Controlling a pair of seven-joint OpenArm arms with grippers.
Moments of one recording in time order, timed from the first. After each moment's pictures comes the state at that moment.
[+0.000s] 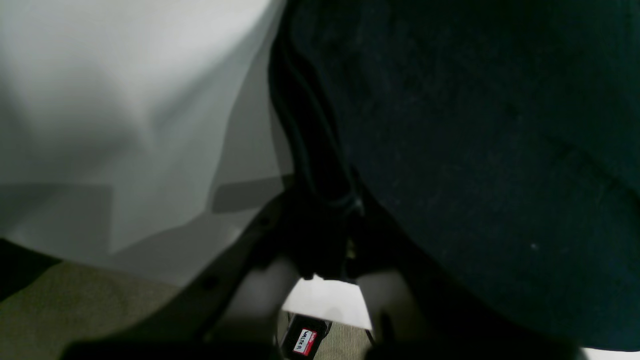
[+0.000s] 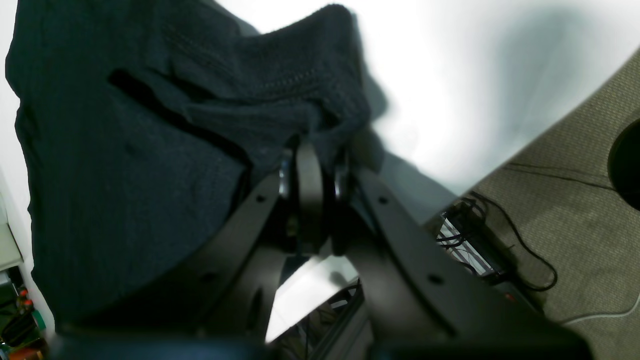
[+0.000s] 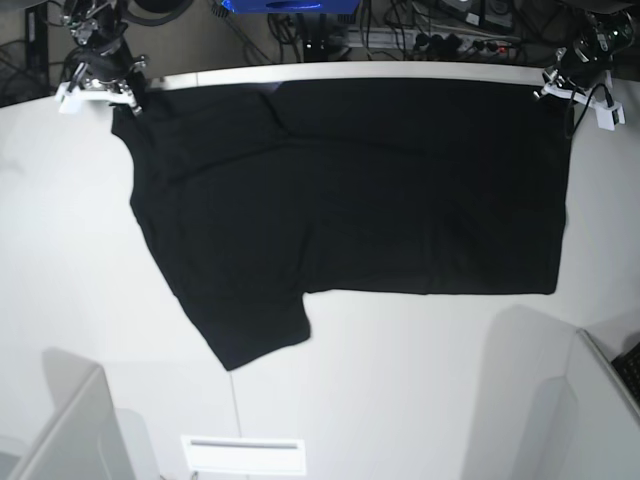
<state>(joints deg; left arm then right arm) 29.1 -9.9 -48.1 92.8 -41.0 -22.5 52.6 -32.0 -3.2 33.8 98.5 48.2 -0.5 -41.1</state>
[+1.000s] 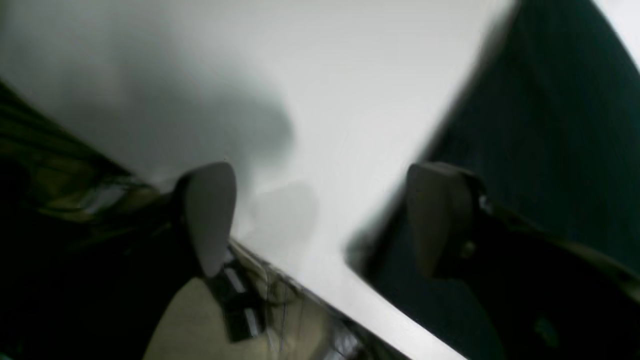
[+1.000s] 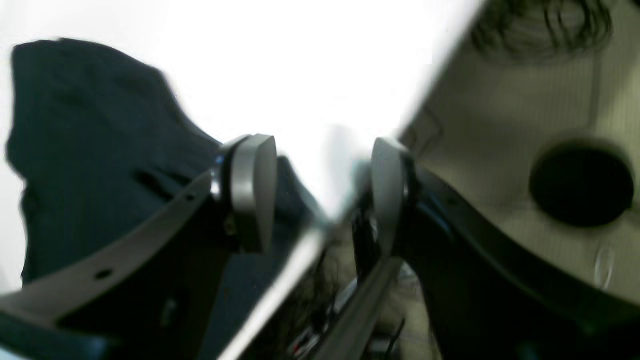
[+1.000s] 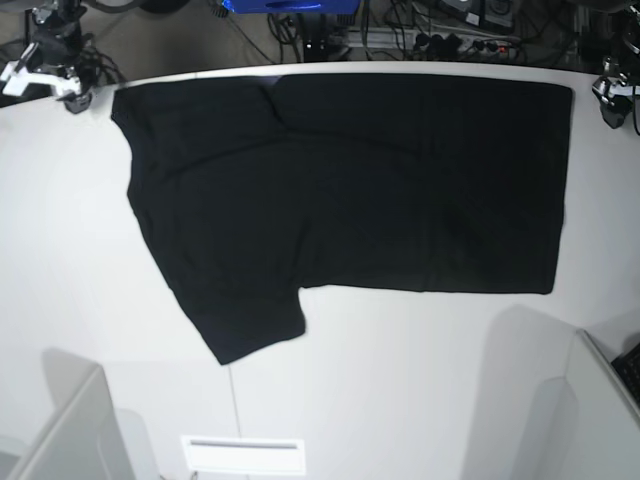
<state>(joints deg) 25.2 -12.3 -67.1 94.8 -39.7 -22.0 53.0 -35.3 -0.6 45.0 107.0 50.6 -1.5 -42.1</state>
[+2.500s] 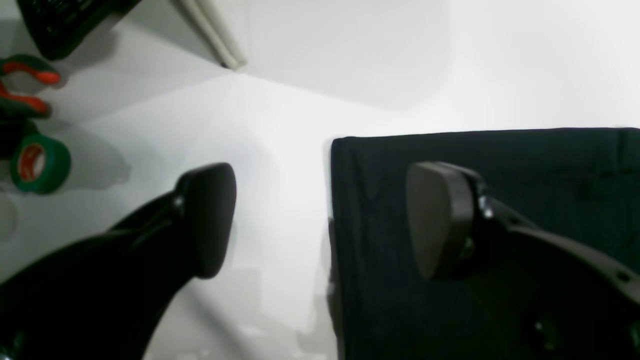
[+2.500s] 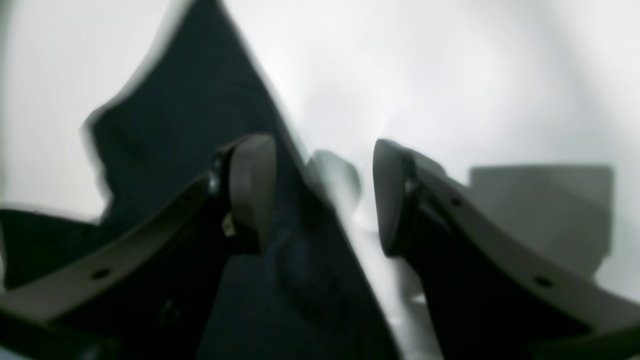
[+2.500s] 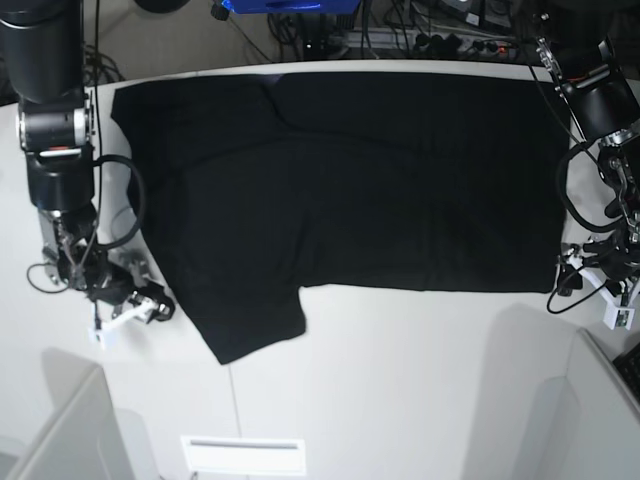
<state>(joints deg) -12.7 -28.3 -26.3 76.6 -17.5 -31.5 52.3 35.1 22.2 -13.1 29.5 50.5 19.6 -33.3</state>
